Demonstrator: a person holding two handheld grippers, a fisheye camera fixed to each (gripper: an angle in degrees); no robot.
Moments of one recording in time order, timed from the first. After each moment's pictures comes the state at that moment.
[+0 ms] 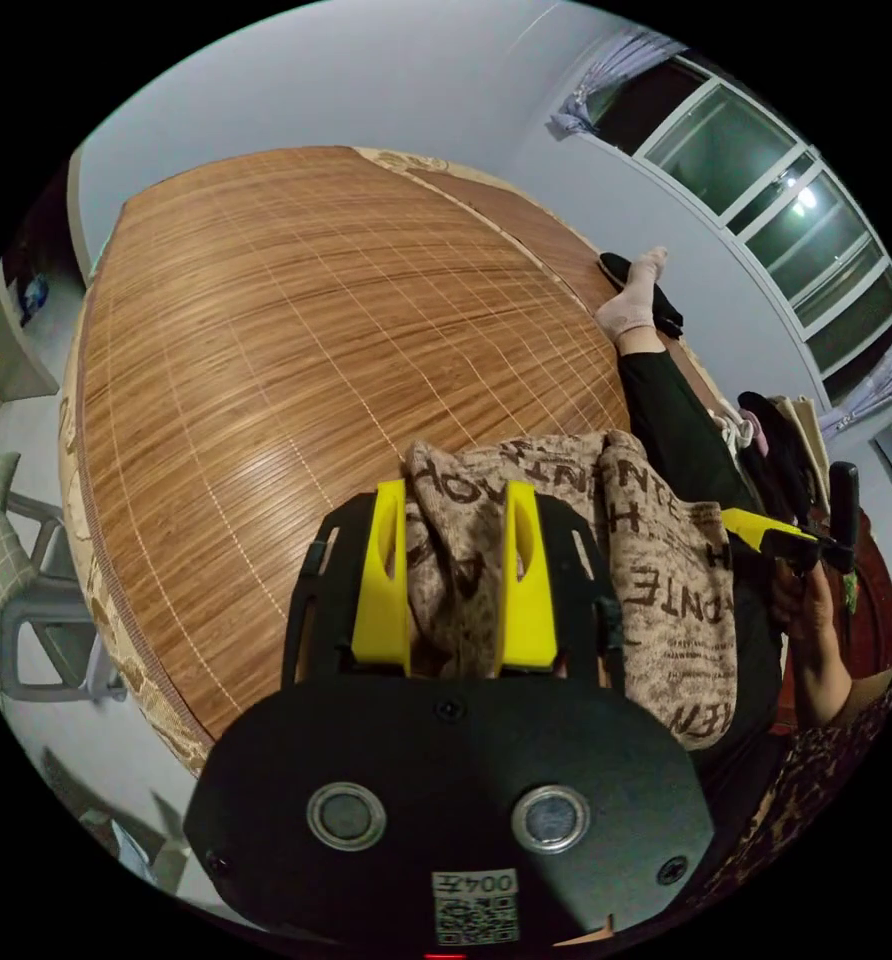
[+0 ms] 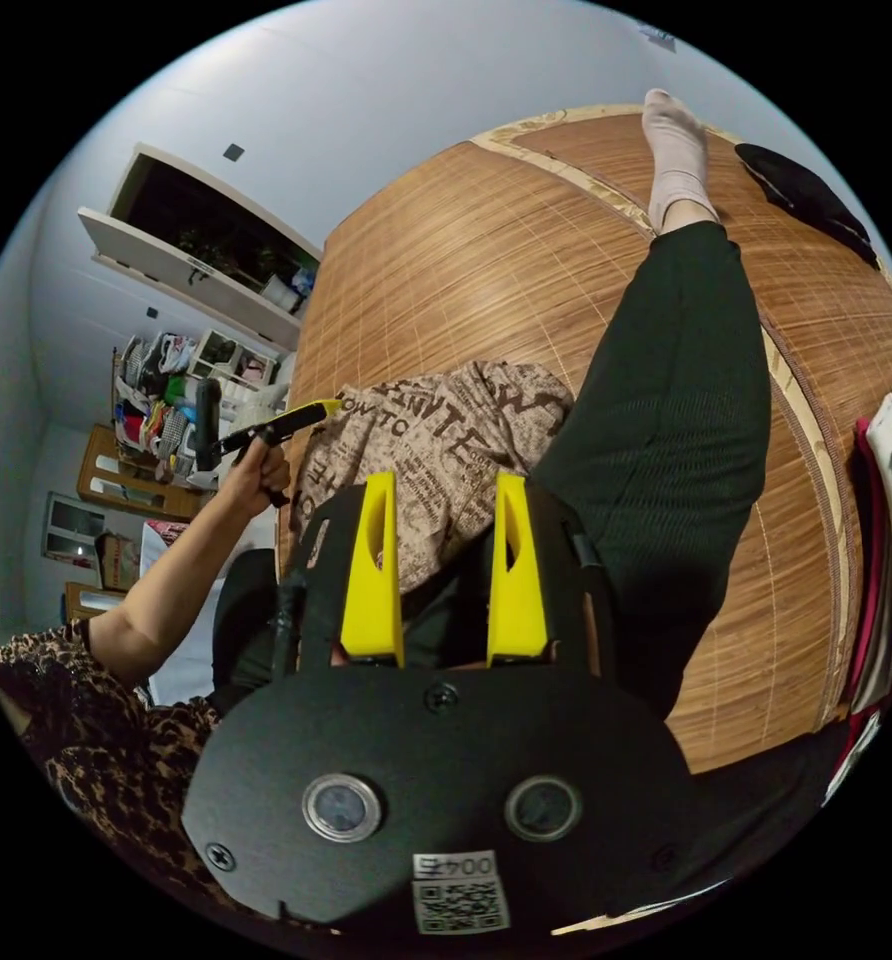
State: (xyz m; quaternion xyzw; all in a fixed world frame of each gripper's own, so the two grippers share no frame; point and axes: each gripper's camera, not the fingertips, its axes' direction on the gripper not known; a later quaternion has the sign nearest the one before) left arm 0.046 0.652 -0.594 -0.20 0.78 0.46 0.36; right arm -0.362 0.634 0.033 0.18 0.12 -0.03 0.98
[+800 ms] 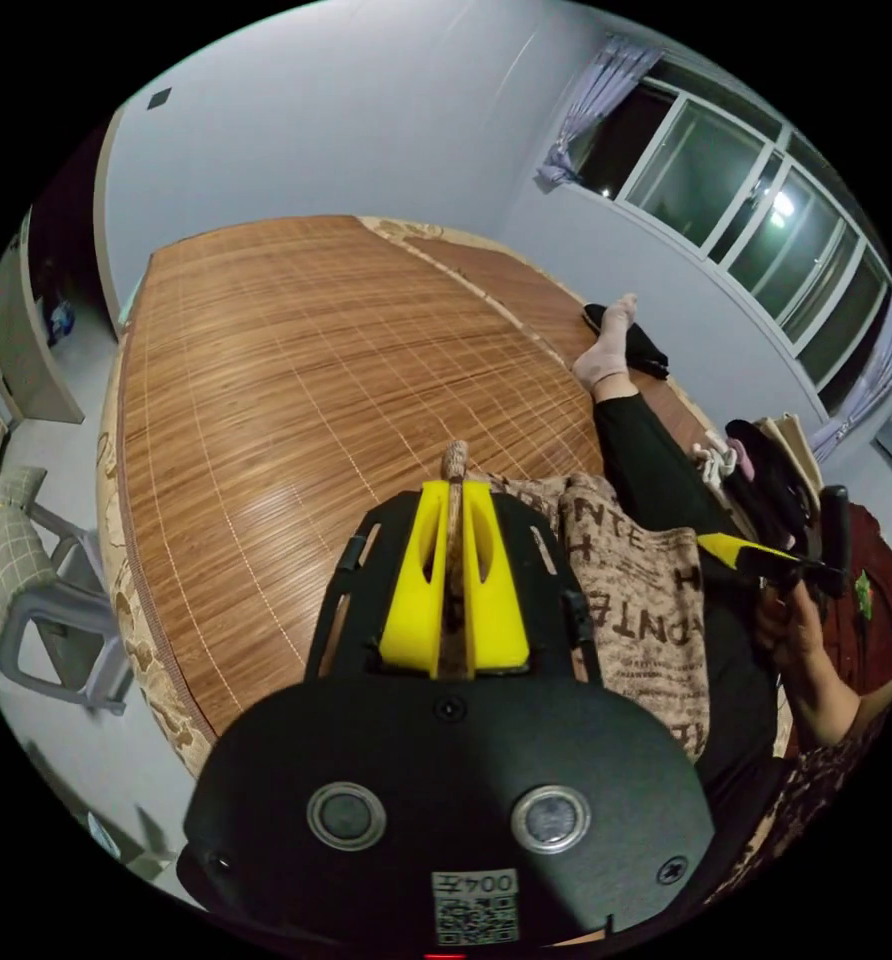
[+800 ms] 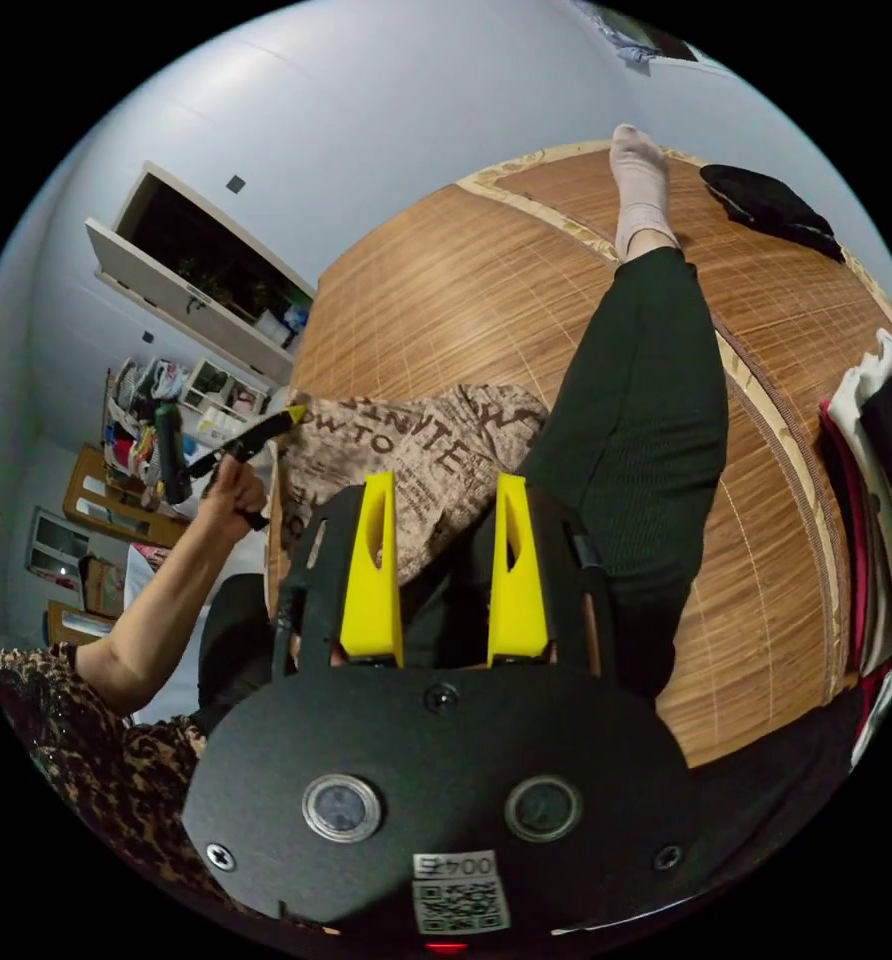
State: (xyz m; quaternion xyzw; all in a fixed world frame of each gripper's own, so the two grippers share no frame) left arm -0.022 0.556 -0.566 -0.15 0.82 0.39 0.39; right arm -0.406 0.677 0.091 0.24 0.13 -0.02 0.96
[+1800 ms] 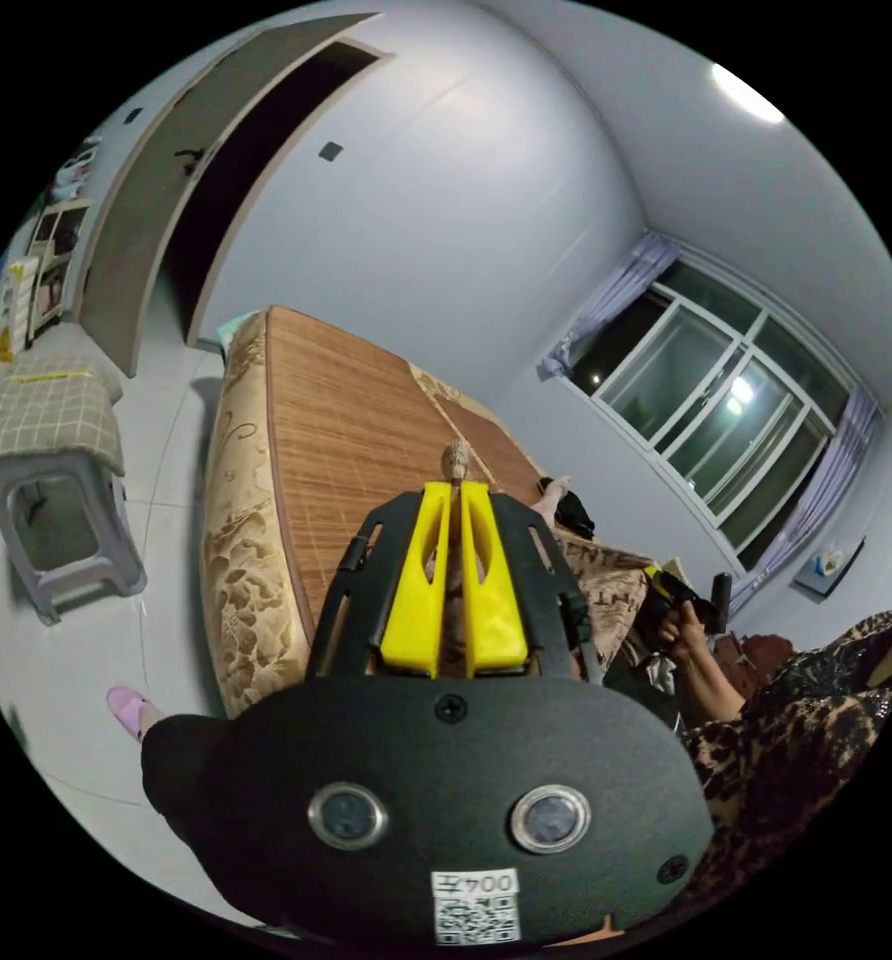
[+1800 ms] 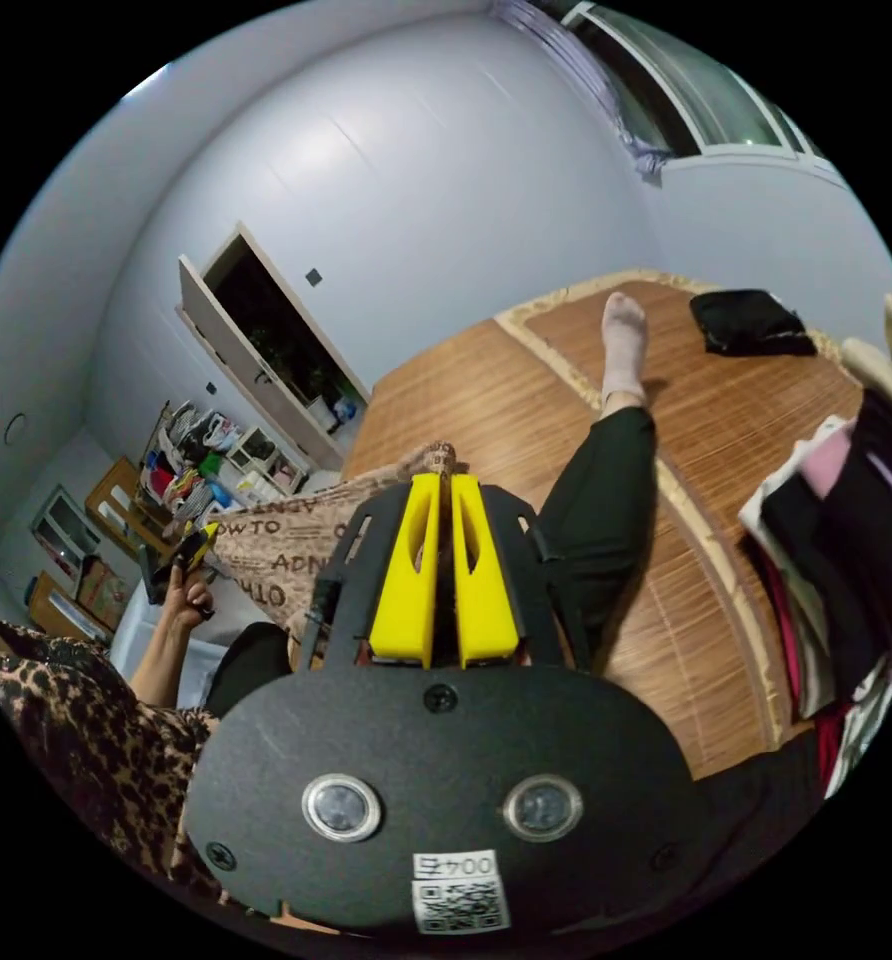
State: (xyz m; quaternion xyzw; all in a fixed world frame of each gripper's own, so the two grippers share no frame) left arm -0.280 0.331 -0.207 -0.20 0.89 0.12 0.40; right arm -0.488 0.886 0.033 0.40 0.11 -0.12 0.90
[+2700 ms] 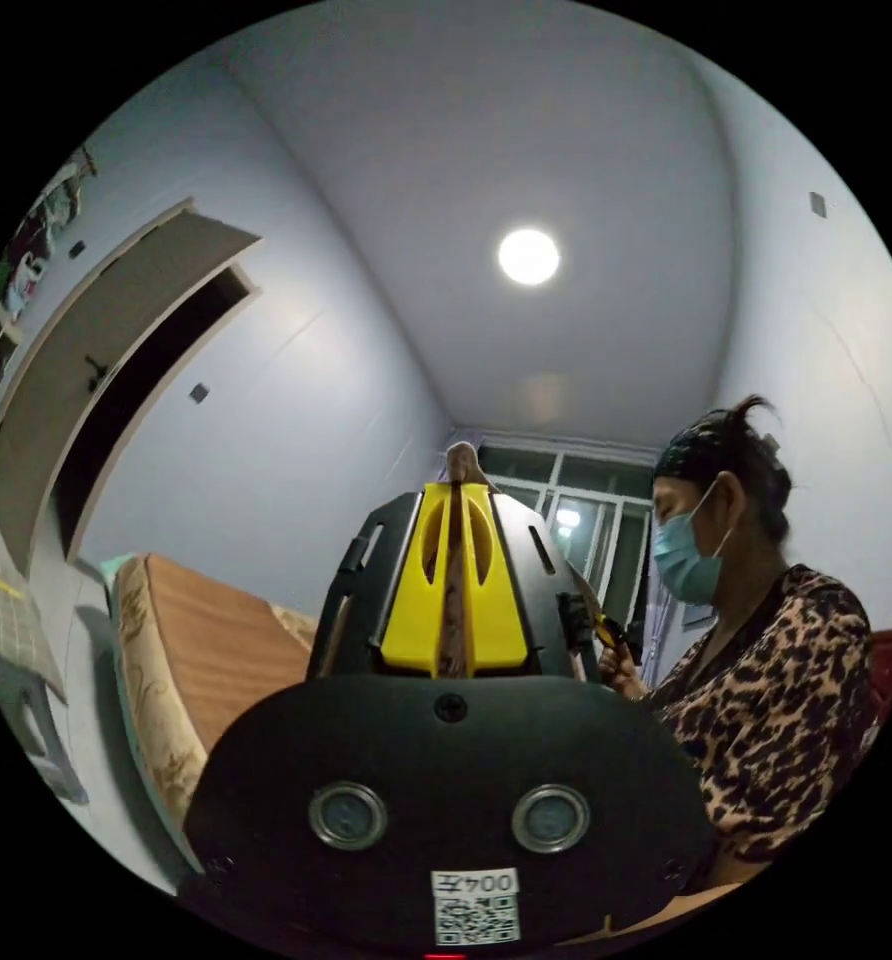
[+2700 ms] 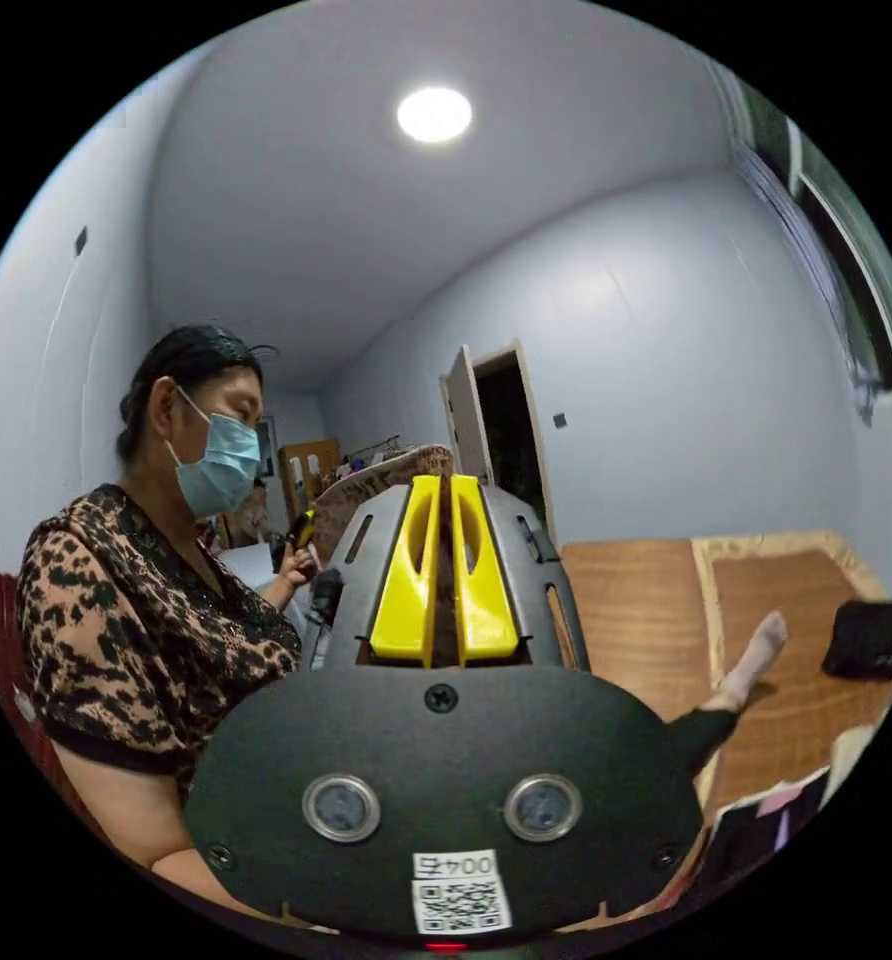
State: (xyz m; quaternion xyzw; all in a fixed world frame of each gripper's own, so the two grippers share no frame) left arm -0.581 0.113 -0.006 0.04 0.96 -0.18 0.22; right arm -0.697 1.179 -0.099 0.46 -0.06 -0.47 0.75
